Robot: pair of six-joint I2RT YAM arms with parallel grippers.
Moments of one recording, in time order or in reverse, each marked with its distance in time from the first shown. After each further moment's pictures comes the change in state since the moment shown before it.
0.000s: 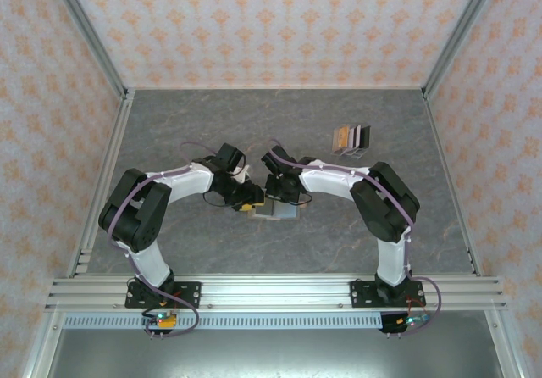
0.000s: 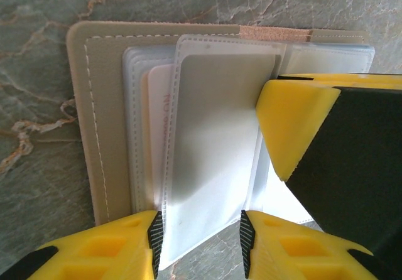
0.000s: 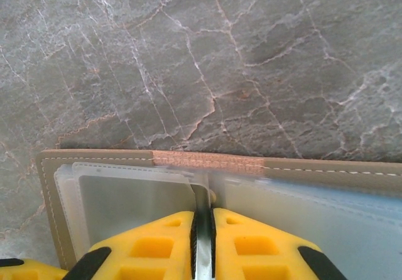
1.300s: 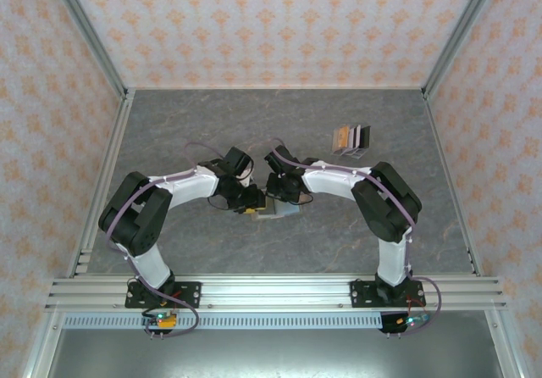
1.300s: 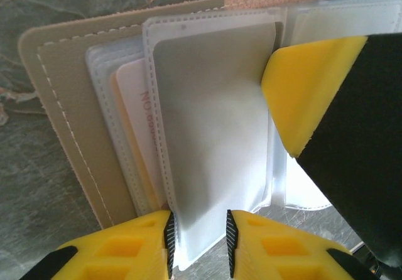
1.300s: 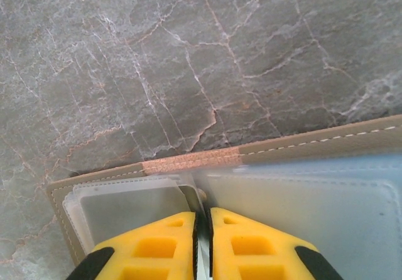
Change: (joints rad) left arm -0.073 -0.021 0.000 -0.015 -0.106 -0.059; right arm -0.017 -0.010 -0.035 0.064 -0.031 0.034
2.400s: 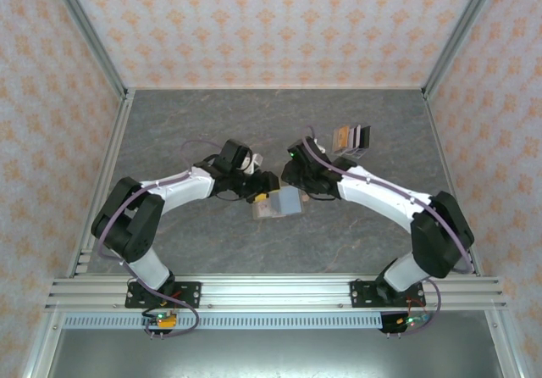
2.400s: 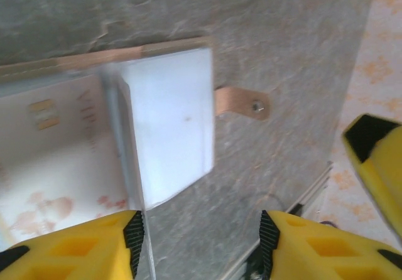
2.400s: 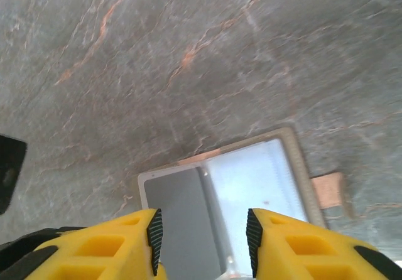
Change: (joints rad) left arm 0.002 -0.059 -0.006 0.270 0.152 -0.187; right arm -0.032 -0.403 -0.124 -0.076 0.207 0.021
